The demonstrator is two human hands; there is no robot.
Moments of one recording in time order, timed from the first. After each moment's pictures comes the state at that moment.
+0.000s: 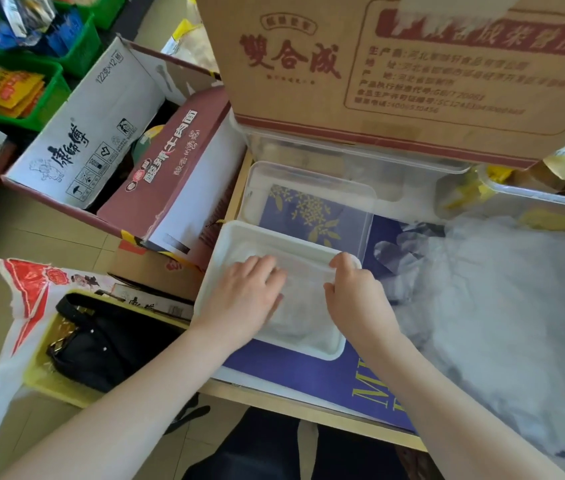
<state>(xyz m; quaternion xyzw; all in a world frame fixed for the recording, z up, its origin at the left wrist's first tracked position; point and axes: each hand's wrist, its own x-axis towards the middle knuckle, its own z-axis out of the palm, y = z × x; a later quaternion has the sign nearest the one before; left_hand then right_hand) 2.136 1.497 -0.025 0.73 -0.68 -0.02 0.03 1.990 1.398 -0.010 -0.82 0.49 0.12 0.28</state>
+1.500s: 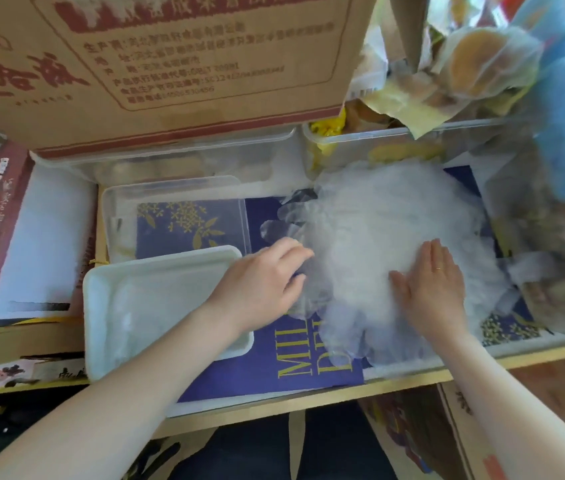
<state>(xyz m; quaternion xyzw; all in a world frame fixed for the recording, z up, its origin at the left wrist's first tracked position) 2.020 1.400 0.011 0.58 -0.76 -0.26 0.12 1.754 1.355 -0.066 -0.69 0.70 0.05 0.15</state>
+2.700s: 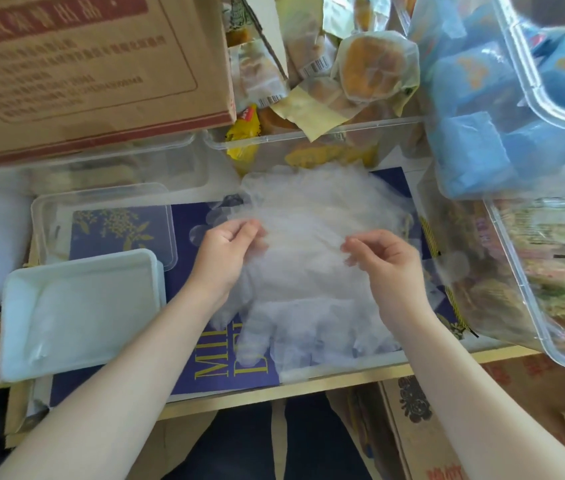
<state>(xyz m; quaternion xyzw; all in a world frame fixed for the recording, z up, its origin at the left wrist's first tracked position) 1.922 1.351 -0.006 0.69 -0.33 -0.46 0.45 1.720 1.331 0.009 -0.47 0.55 -0.41 0.56</state>
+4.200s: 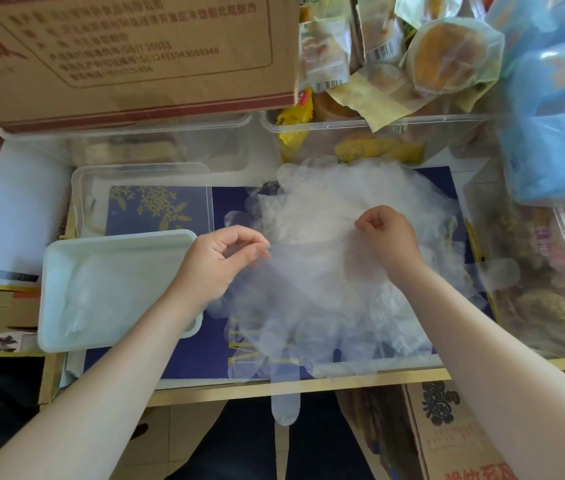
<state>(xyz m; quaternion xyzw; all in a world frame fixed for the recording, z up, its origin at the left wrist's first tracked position) 1.986 1.399 0.006 0.63 -0.43 -0.47 0.44 1.767 1.284 -0.035 -0.56 0.67 -0.17 0.45</state>
